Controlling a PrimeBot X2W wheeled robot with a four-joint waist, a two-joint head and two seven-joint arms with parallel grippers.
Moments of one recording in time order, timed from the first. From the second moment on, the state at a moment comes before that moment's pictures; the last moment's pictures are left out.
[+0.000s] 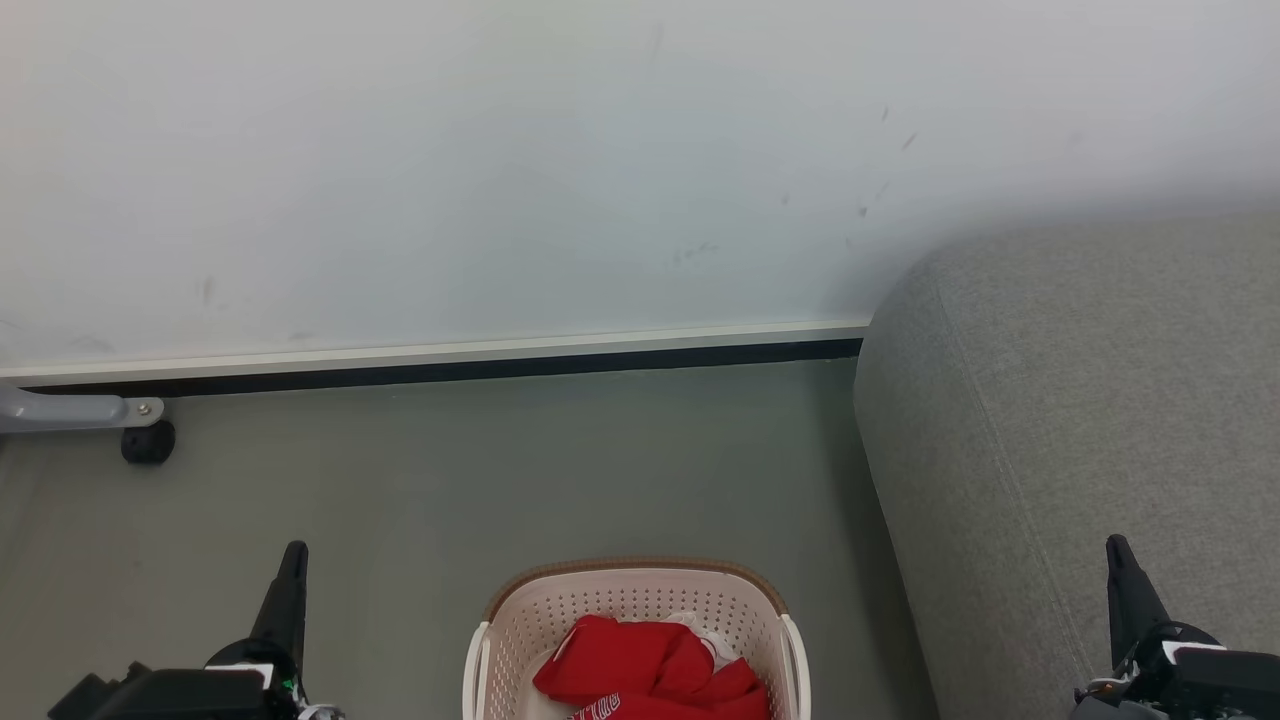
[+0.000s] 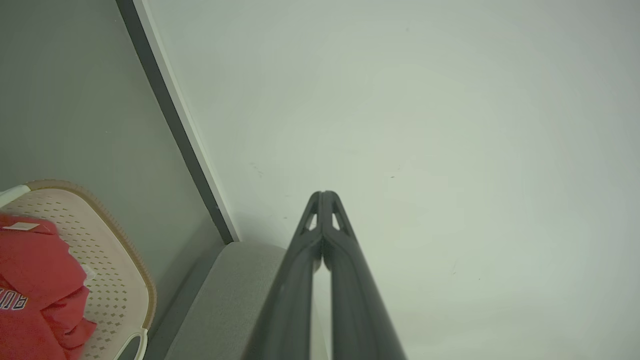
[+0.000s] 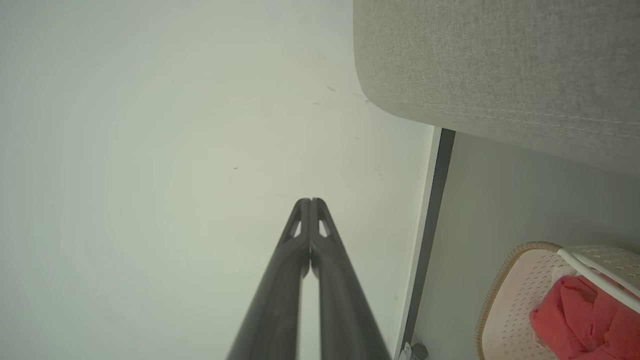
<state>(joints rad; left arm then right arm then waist) -0.08 0.04 0.09 0.28 -1.60 -0.12 0.11 -0.09 -0.04 -0.13 0.28 1.60 0.12 0.11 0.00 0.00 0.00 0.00</state>
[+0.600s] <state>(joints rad) -0.08 0.04 0.09 0.28 -1.60 -0.12 0.11 -0.09 -0.04 -0.13 0.28 1.60 0.12 0.11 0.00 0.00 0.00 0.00</state>
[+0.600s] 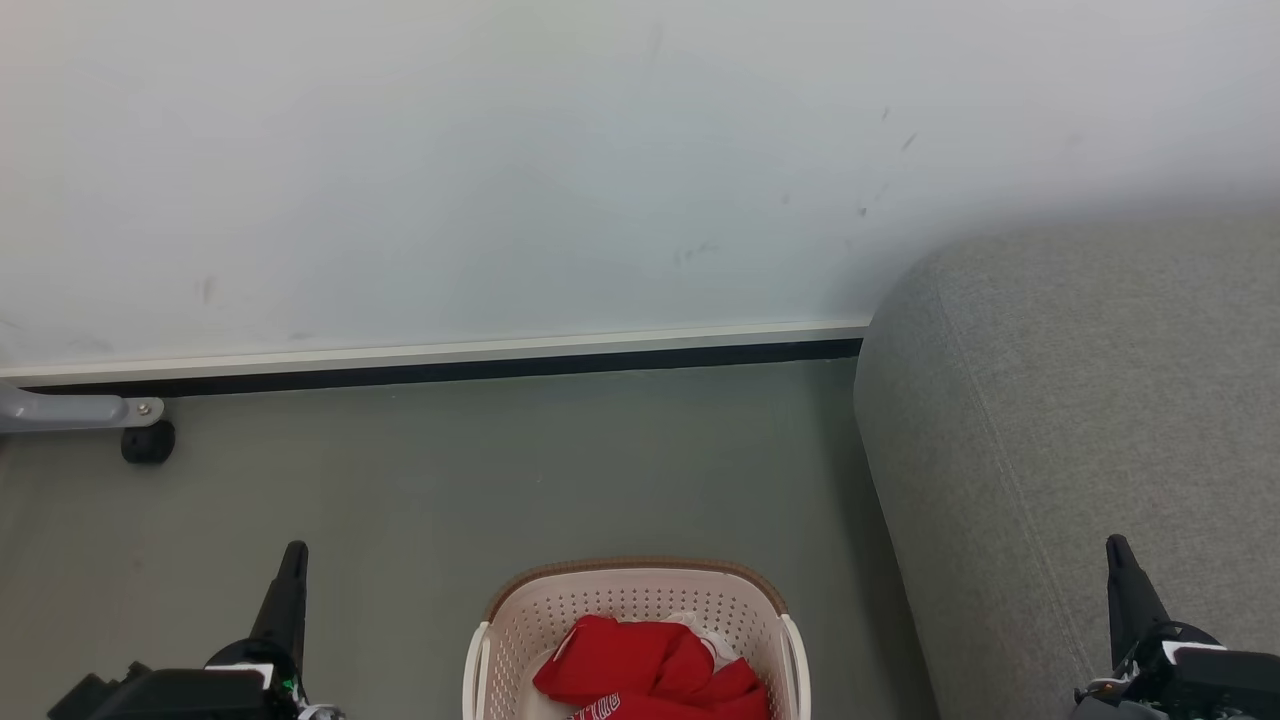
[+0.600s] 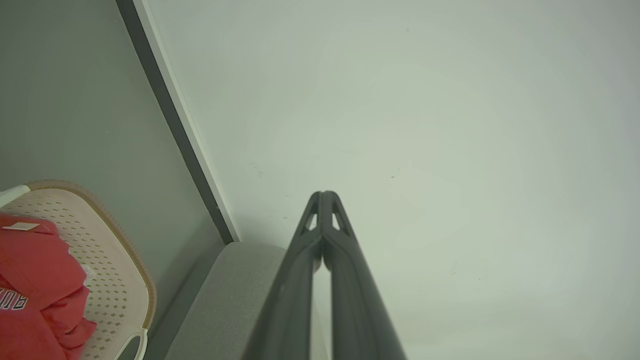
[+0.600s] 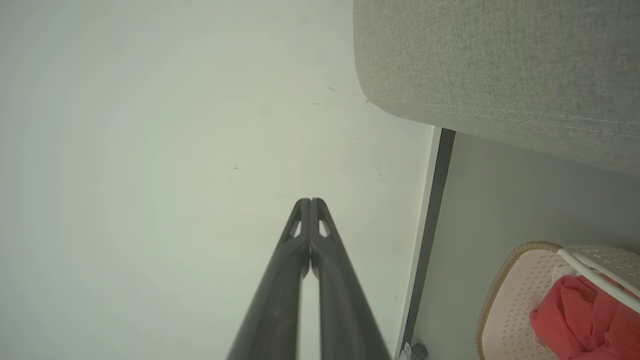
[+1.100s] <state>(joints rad) -0.08 0.04 0.09 0.28 -1.60 -0.12 0.11 -0.09 -0.04 -0.13 0.28 1.60 0.12 0.11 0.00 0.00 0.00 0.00</state>
